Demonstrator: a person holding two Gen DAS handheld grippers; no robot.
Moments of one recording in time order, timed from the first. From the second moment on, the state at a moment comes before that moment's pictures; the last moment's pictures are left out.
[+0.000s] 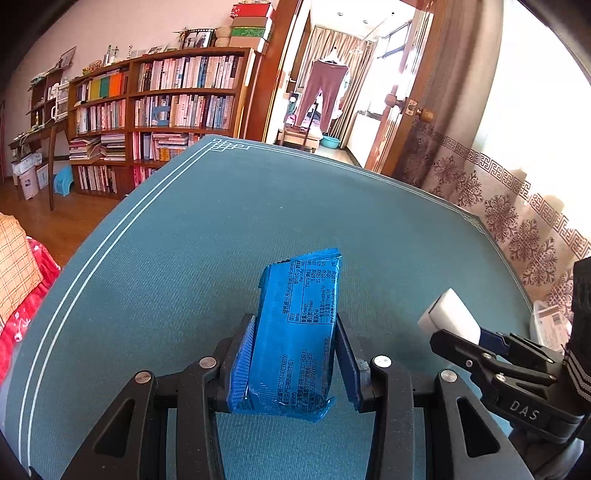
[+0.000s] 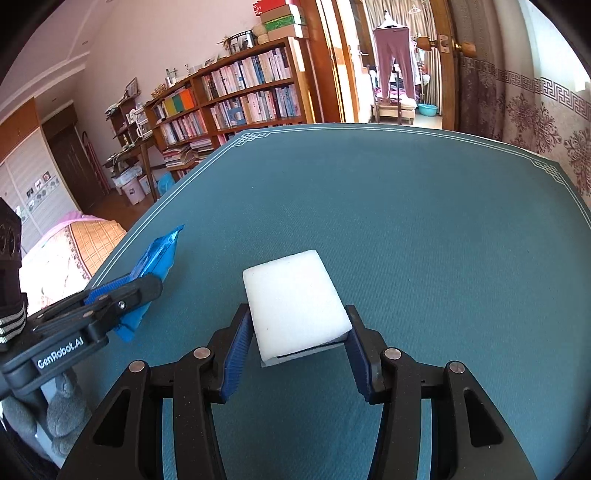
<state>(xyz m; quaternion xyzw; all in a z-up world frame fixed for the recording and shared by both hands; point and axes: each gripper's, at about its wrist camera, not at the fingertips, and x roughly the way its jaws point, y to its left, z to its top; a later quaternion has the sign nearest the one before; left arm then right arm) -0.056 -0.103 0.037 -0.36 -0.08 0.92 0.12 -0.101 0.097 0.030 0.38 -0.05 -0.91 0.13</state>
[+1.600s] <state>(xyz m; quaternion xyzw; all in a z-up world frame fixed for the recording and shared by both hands) -0.014 -0.032 0.045 -0.35 0.03 0.92 0.16 0.082 0.362 0.088 0.29 -0.10 -0.93 -0.19</state>
